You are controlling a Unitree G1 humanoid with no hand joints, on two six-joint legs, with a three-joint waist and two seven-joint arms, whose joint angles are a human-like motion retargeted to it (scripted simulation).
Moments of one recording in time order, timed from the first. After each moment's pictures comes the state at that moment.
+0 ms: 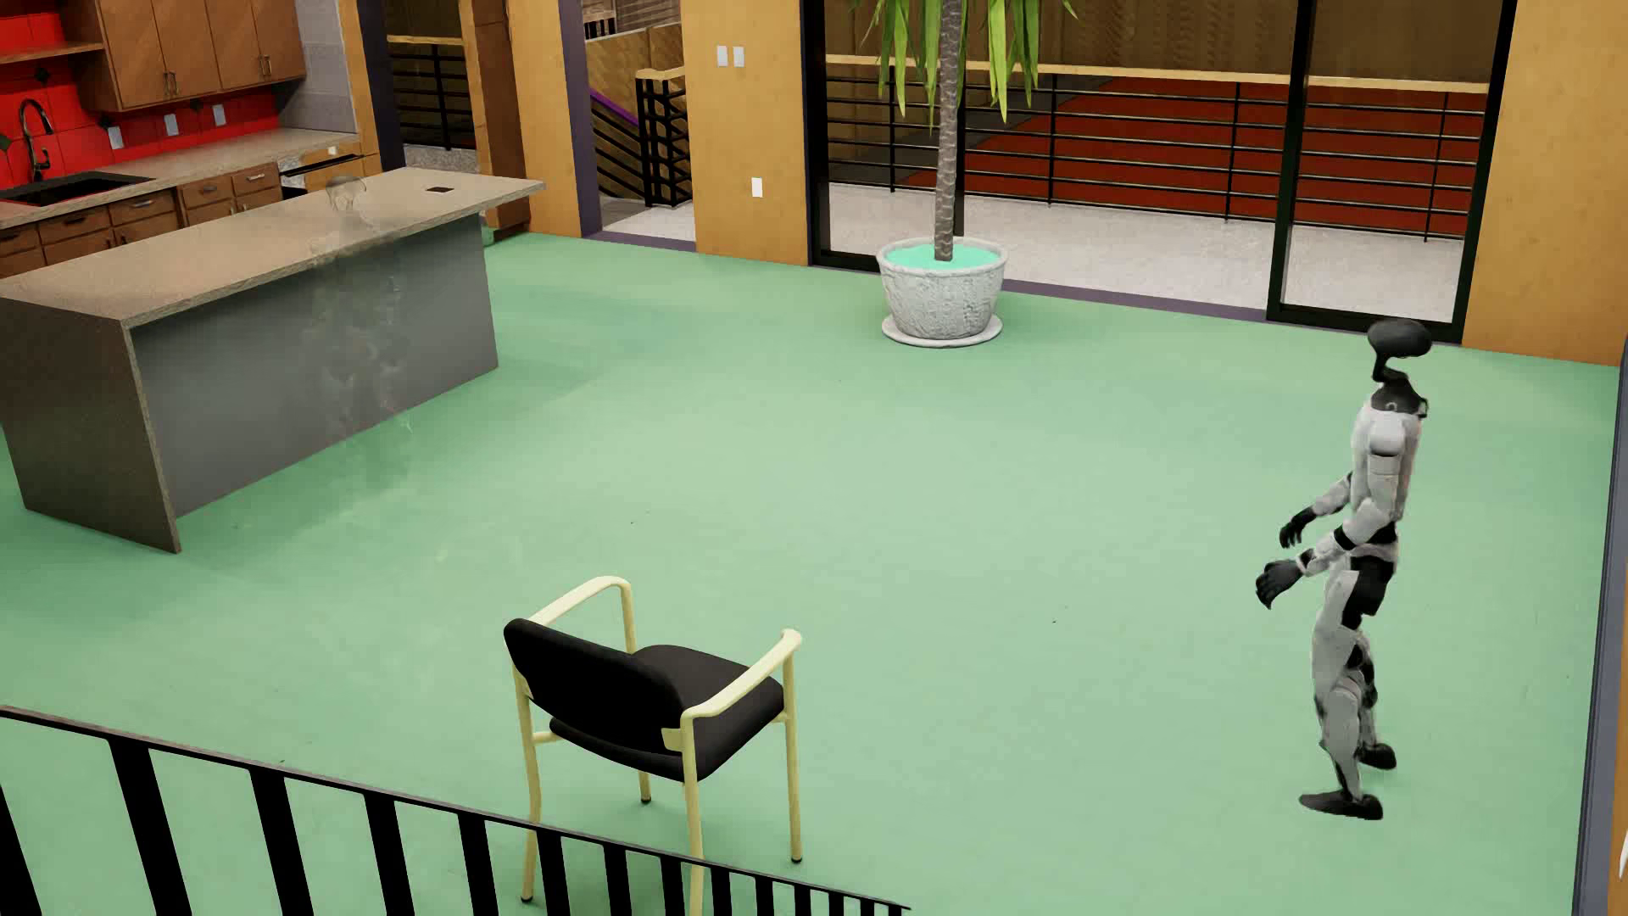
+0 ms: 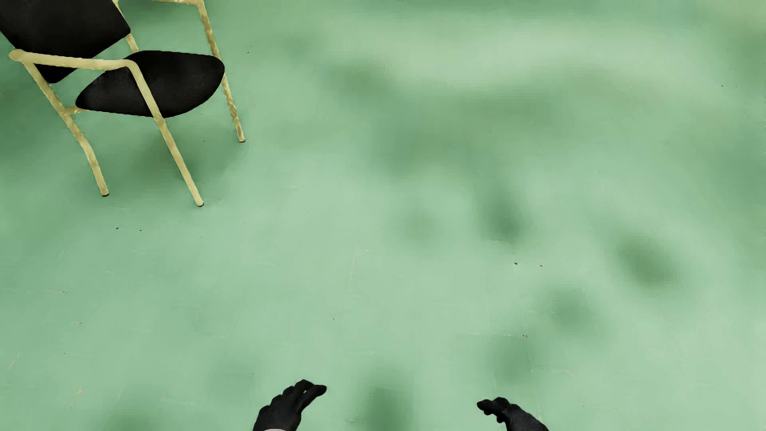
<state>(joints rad) -0.13 -0.14 0.03 0.00 -0.13 -0.02 0.07 -0.22 -0.04 0.32 0.39 0.04 0.05 -0.20 -0.20 0.06 -0.10 0.02 0.10 -0.16 0.13 0.81 0.80 0.83 -0.86 0.06 0.13 0.29 -0.11</state>
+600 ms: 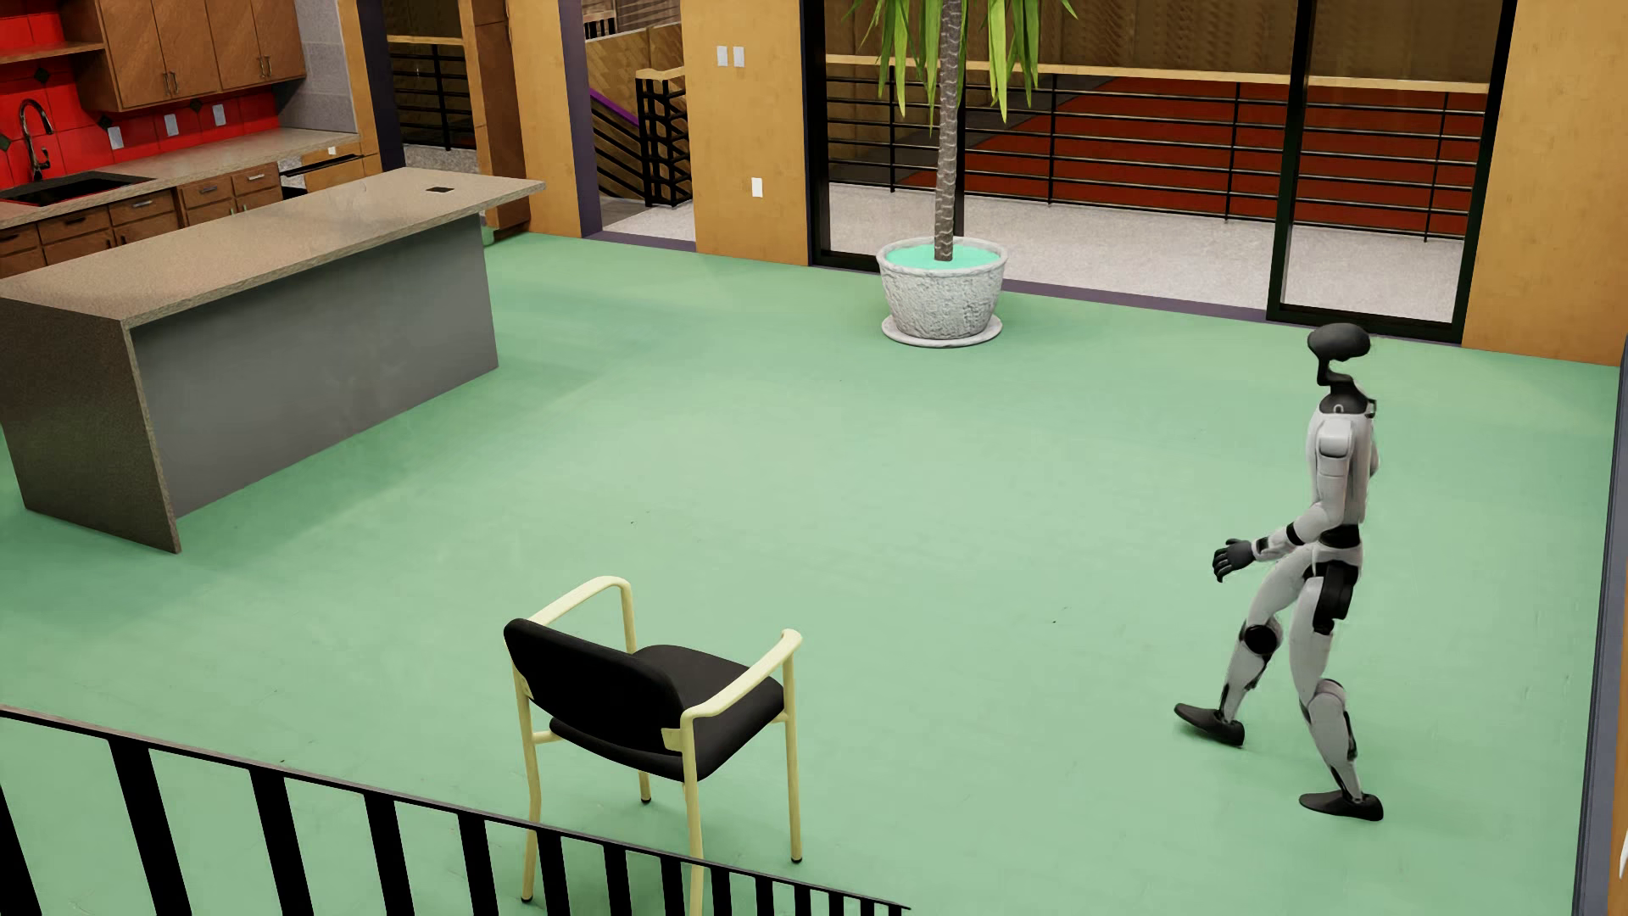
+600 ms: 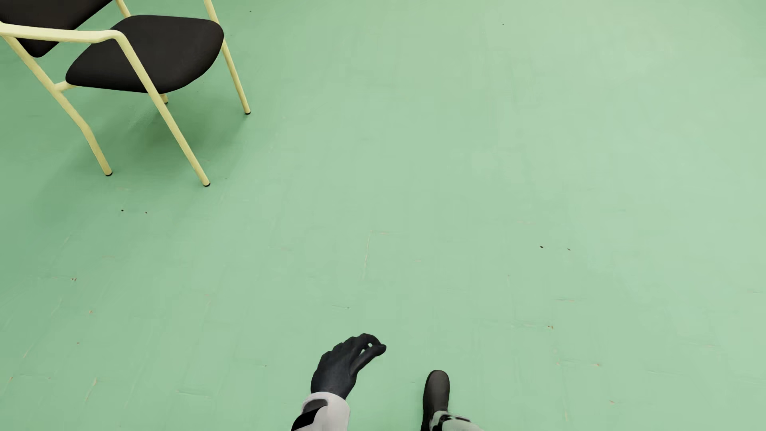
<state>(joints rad) -0.03 -0.57 -0.01 -0.11 -0.13 -0.04 0.04 -0.17 0.04 0.32 0.26 -0.07 0.27 -0.32 0.01 0.07 -0.06 0.06 0.18 -0.53 0.06 0.68 0.69 0.61 -0.60 0.04 0.08 0.41 -0.27</state>
